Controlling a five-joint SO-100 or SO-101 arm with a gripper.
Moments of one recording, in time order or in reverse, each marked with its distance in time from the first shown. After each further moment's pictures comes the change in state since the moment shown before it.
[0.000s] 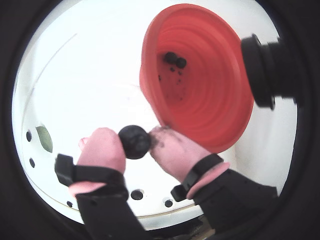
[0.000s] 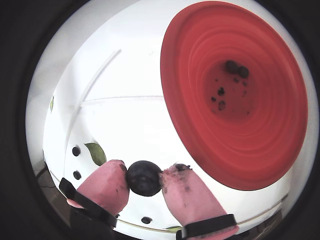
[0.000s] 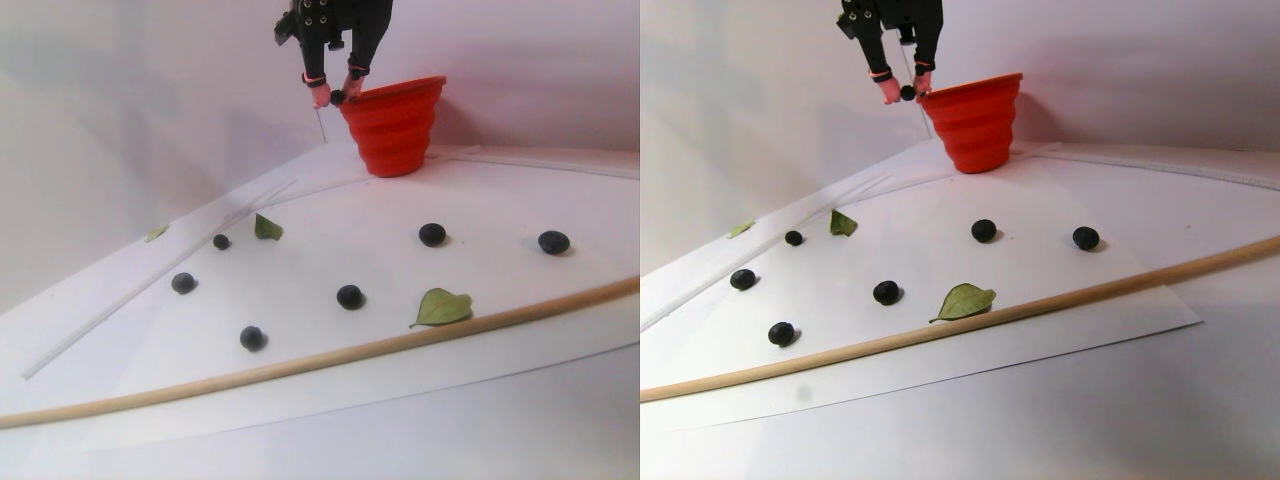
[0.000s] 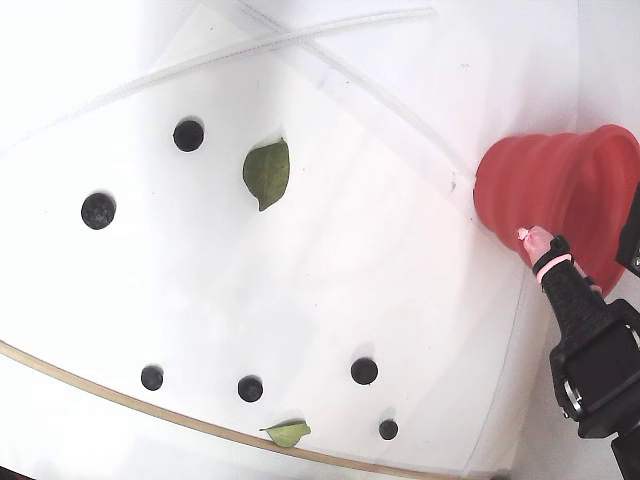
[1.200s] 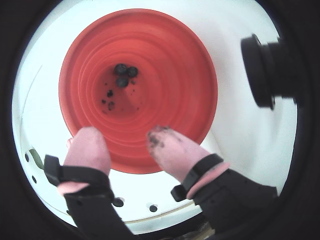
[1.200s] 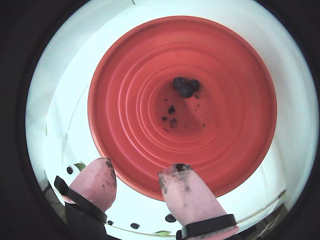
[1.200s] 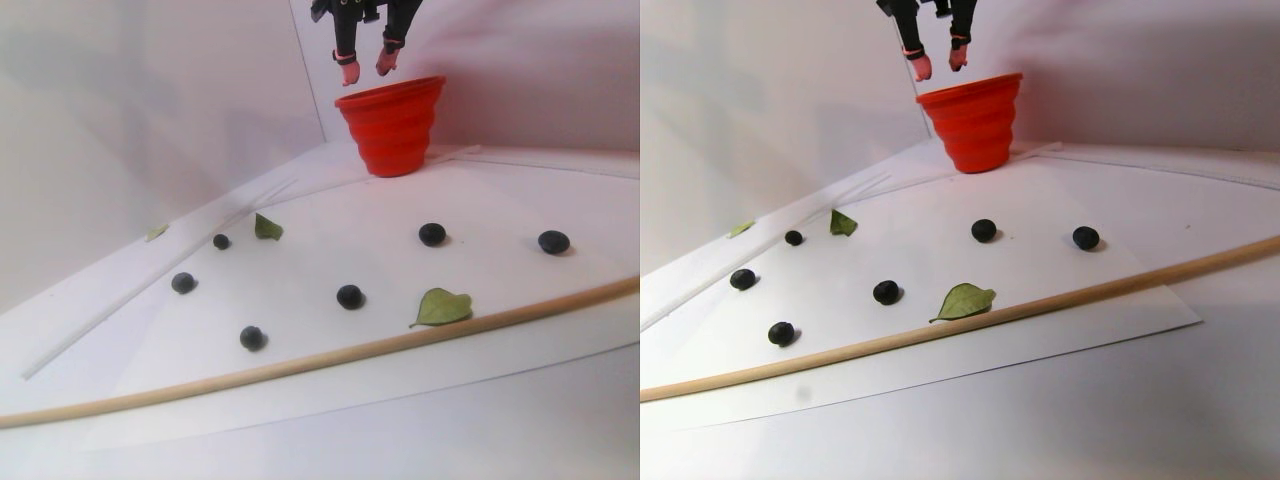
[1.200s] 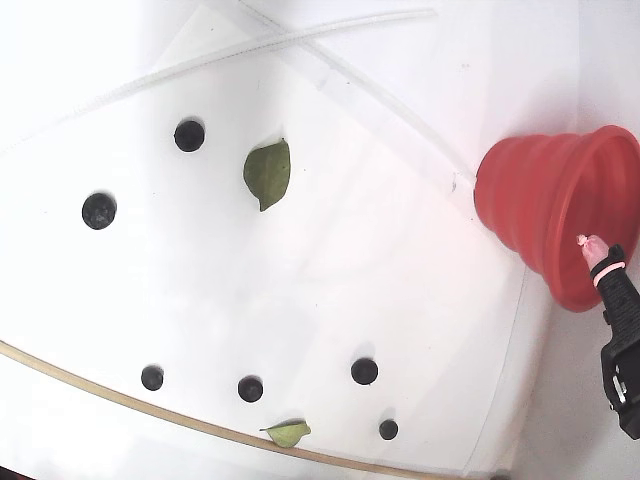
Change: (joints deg) arm 6.3 0.4 -5.2 -0.2 1.5
